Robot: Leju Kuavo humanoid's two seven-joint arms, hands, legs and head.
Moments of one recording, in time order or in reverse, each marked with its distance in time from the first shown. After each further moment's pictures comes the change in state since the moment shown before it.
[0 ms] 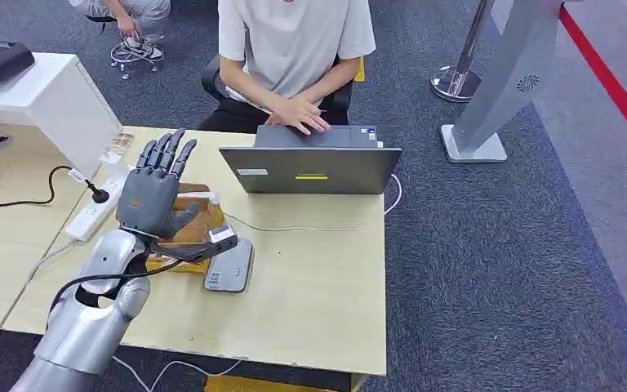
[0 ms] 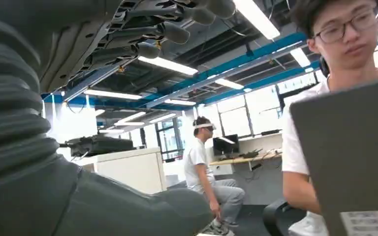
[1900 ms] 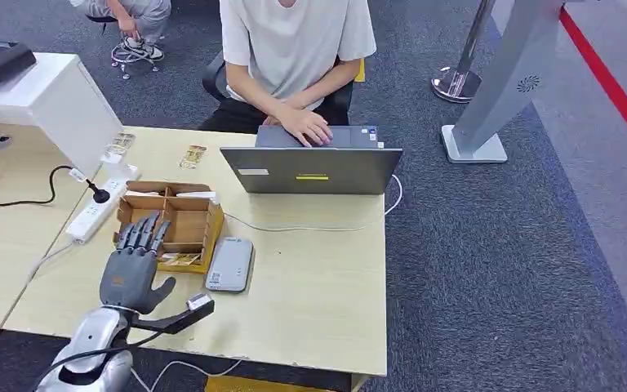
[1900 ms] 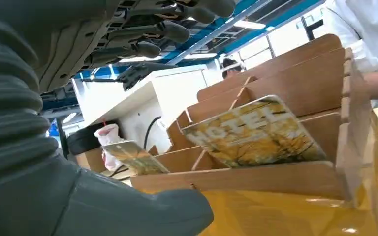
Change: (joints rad) left arm 0.307 -0.002 0.155 0.043 -0.073 0.088 -0.005; right arm 0.004 0.005 -0.031 0.000 0.018 0.011 -0.032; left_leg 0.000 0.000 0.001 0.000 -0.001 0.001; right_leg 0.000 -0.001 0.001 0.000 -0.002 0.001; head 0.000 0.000
